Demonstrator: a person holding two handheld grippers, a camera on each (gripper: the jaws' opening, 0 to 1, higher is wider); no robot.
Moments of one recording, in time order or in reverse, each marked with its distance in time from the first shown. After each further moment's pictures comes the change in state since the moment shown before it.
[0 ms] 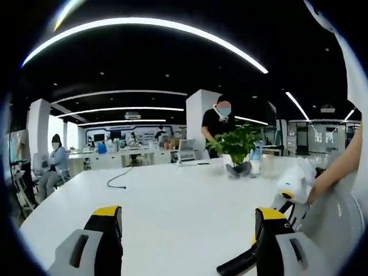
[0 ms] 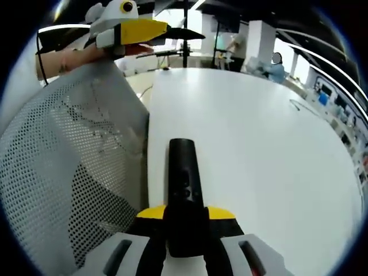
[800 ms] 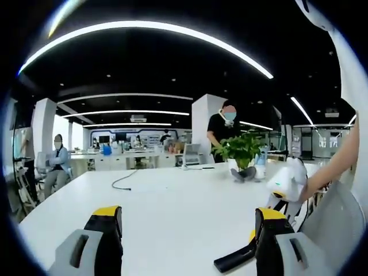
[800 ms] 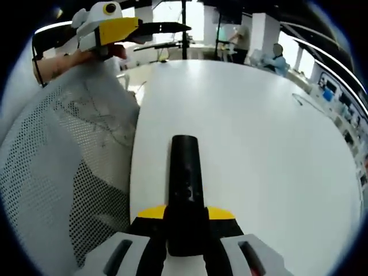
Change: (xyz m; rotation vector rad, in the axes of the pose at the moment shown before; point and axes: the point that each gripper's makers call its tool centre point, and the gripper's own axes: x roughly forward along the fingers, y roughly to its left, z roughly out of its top) left arm -0.003 0.007 0.000 -0.002 -0.027 0.027; right arm 0.002 -0.027 0.002 -0.015 0.075 0.034
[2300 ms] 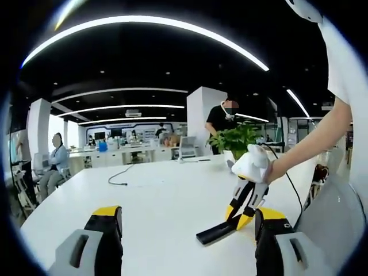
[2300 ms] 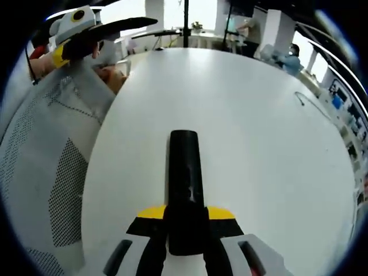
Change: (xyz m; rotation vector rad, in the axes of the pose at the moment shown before) left arm 0.003 -0.006 -0.010 0.023 0.058 -0.037; right arm 0.002 -0.081 0.001 -0.086 0.113 0.029
